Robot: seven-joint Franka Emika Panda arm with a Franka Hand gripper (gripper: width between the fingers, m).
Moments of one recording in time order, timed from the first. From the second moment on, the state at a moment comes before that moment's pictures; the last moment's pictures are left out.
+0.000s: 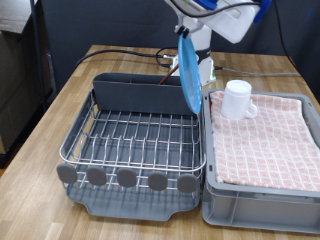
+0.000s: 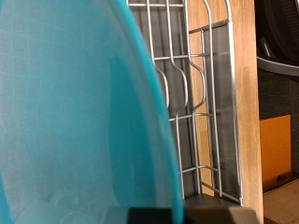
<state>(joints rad) 0.20 -0.20 -0.12 -2.23 -0.62 2.02 1.22</state>
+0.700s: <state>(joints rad) 0.16 -0.19 -0.17 -2.23 -0.83 2.05 1.15</state>
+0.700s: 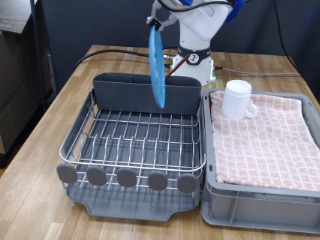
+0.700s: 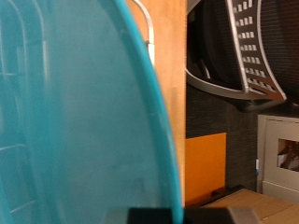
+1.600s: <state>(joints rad) 0.09 -0.16 -0.32 -2.23 -0.92 2.22 1.01</state>
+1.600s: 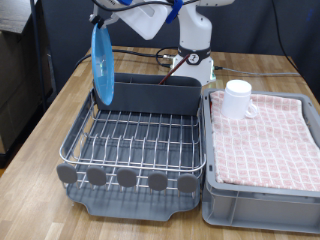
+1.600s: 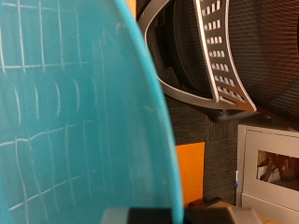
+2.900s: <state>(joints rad) 0.09 -0.05 -0.36 -2.29 -0.94 2.37 1.07</state>
